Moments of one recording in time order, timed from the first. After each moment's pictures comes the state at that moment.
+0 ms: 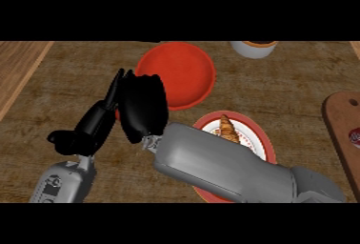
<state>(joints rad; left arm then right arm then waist) -0.25 0.14 -0.15 -1.60 0.04 -0.13 0.06 -1.14 -0.01 0.90 -1.13 0.63 -0.26 0.98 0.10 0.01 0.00</state>
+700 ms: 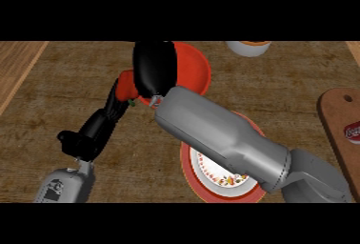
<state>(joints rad) -0.19 0.14 -0.14 -1.55 0.04 -0.14 0.07 -1.31 -0.01 0.88 -0.77 0.63 -0.46 0.92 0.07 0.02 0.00</state>
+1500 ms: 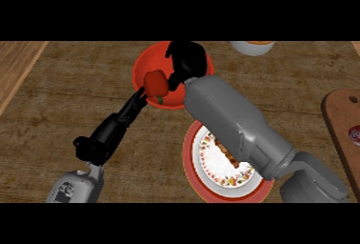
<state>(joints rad) -0.19 0.11 -0.20 -1.55 0.02 -0.16 0.06 -1.27 0.00 0.66 -0.45 0.35 -0.38 0.54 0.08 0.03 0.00</state>
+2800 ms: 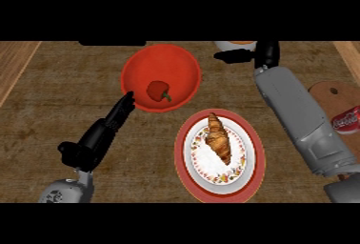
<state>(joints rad) -0.12 0.12 -0.15 -1.58 0.02 -0.16 0.06 -1.08 -0.22 0.15 -0.44 0.02 -0.62 -0.04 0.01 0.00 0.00</state>
